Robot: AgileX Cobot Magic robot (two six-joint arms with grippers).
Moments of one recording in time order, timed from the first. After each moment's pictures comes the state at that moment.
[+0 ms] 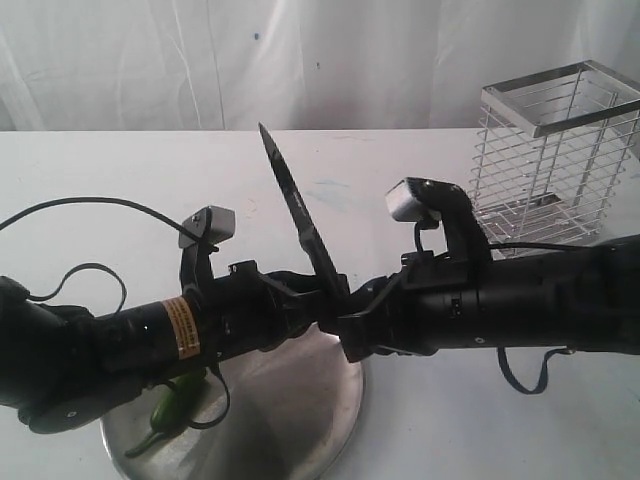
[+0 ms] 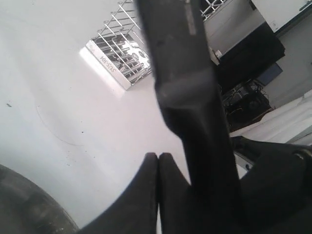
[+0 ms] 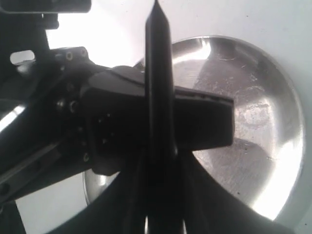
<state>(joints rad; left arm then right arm) -0.61 1.79 -0.59 0.42 -0.99 -0.96 0.45 1.49 -0.61 1.75 0.63 -1.60</state>
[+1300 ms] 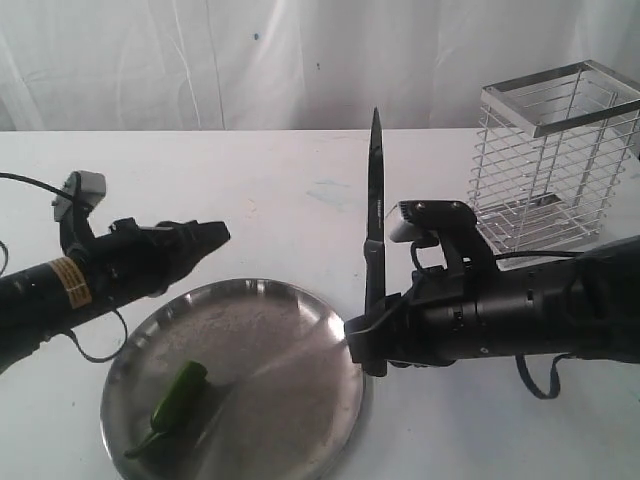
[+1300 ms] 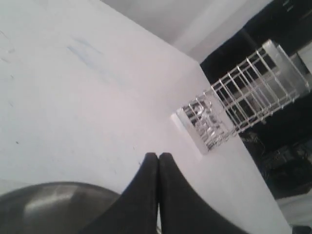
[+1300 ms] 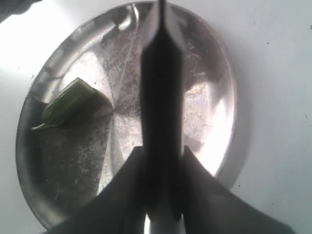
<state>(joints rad) -0.24 1.73 -0.52 0.51 -1.01 -1.03 0.46 1.52 -0.61 1.63 0.46 -1.51</state>
